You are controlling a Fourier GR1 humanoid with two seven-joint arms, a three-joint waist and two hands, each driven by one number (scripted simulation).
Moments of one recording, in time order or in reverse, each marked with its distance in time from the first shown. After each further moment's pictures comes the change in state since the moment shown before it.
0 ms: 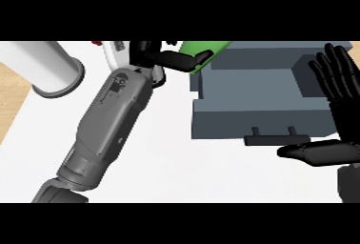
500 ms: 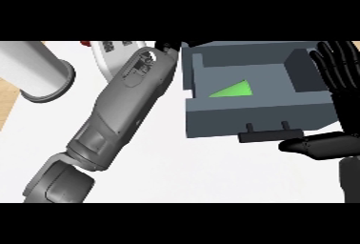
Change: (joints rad) left arm -0.259 -0.003 -0.118 0.286 0.074 0.173 0.162; right arm -0.065 -0.017 -0.007 0.011 -0.021 0.010 0.023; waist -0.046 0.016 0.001
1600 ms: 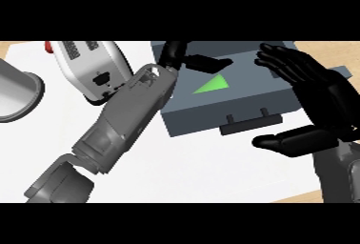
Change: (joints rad) left arm 0.026 0.000 -0.222 0.152 0.209 -0.066 -0.023; right arm -0.113 0.031 0.109 0.072 -0.103 0.138 -0.027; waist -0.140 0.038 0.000
